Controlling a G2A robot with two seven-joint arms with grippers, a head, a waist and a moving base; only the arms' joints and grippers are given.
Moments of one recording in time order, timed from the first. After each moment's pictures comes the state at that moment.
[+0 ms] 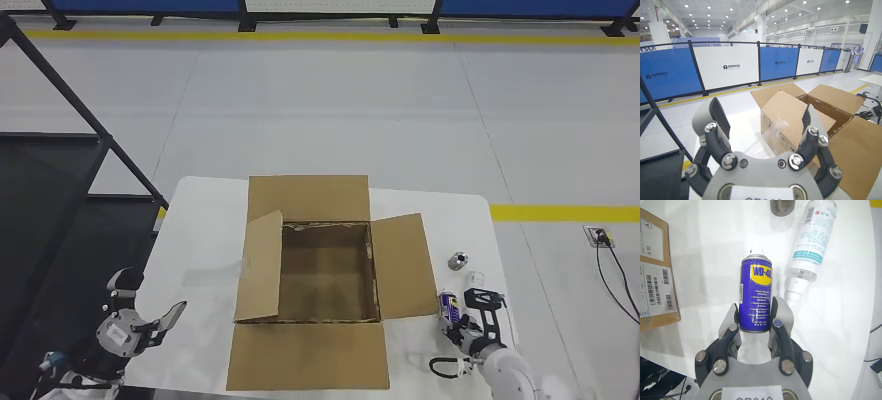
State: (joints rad) left arm 1.67 -1.13 -1.87 -1.82 1.21 -0.65 0.49; right arm -1.47 -1.42 1.69 -1.76 -1.15 -0.02 0.78
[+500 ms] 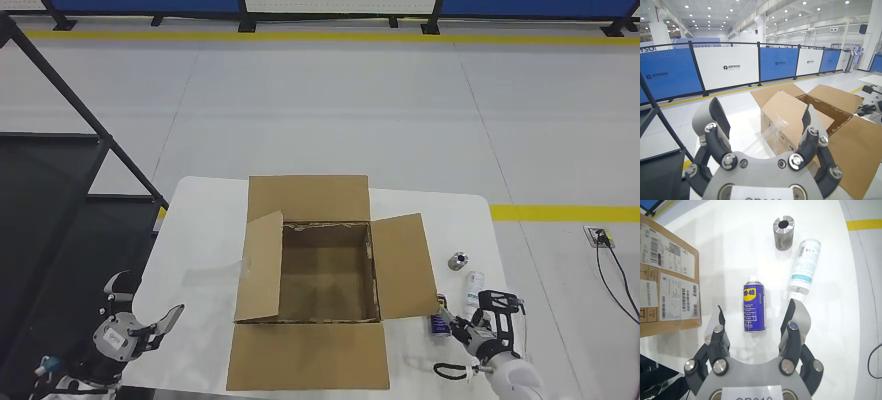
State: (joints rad) left arm 1.69 -1.13 -1.88 -1.82 1.21 -0.65 0.51; right arm -1.59 -1.41 1.71 -1.91 -1.06 -0.03 0.59
